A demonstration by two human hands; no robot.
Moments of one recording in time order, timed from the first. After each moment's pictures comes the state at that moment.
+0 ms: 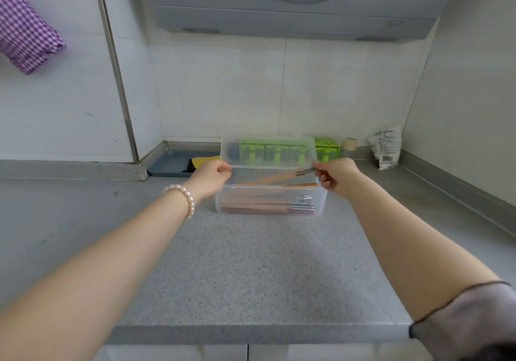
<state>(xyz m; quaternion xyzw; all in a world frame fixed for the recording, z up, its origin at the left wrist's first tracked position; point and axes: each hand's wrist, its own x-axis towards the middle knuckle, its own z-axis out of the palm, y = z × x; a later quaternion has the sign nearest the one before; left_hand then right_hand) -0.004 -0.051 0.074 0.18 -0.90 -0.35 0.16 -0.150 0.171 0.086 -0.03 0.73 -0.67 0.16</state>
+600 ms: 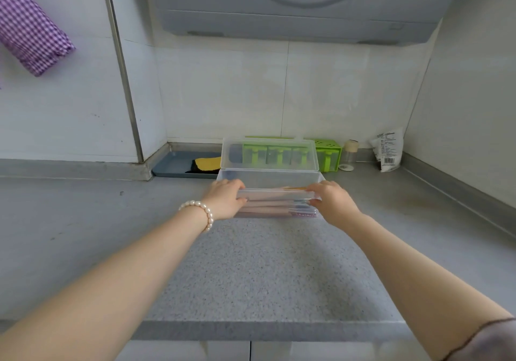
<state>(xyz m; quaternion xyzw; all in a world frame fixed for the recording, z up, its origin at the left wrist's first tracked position) -0.002 -0.034 0.045 0.14 -0.98 -0.12 0.09 -0.134 0.183 0.026 -0.32 0.92 -0.16 -0.12</state>
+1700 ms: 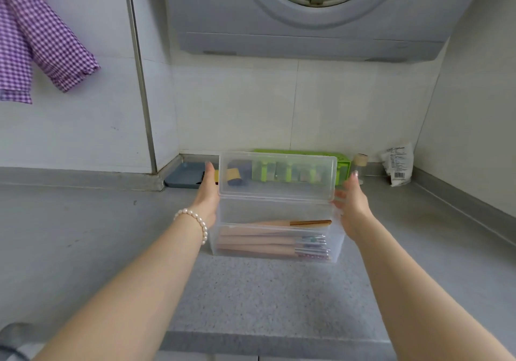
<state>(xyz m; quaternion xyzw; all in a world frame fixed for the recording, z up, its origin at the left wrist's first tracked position) 0.015 -0.049 0.067 0.30 -0.60 -0.71 0.23 -0.108 0.174 0.066 -0.01 0.65 -0.76 0.10</state>
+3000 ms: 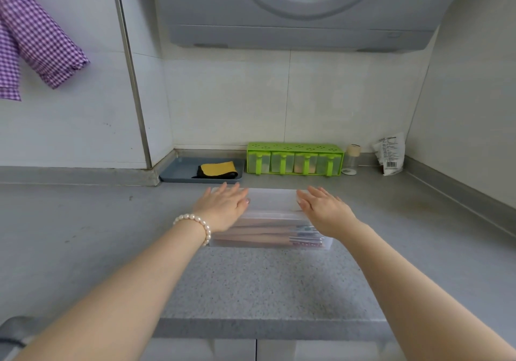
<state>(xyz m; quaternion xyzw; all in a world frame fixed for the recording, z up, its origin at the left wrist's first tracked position) 0.028 -0.035 0.045 0.11 -0.99 -0.02 0.04 -0.087 0.178 0.038 -0.33 0.94 -0.09 -0.02</state>
